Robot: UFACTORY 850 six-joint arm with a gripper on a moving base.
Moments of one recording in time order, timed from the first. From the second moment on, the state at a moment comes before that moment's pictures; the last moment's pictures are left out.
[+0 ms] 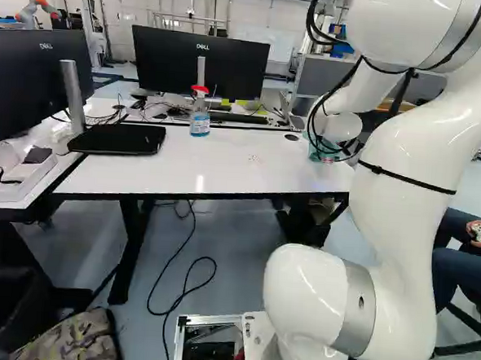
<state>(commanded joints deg) -24.7 -16.4 -52.7 0.0 26.9 0.0</state>
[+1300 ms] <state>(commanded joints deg) -19.7 -21.0 -65.7 0.0 21.9 0.0</state>
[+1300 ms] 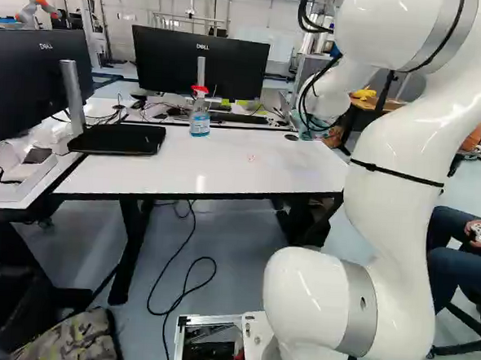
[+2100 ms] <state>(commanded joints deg) -15.1 -29.2 -75.9 1.2 16.6 0.0</state>
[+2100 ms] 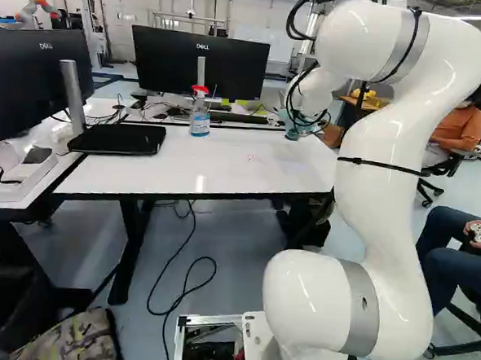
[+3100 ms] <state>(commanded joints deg) -8.6 -37.5 -86.8 4.0 6.9 0.0</state>
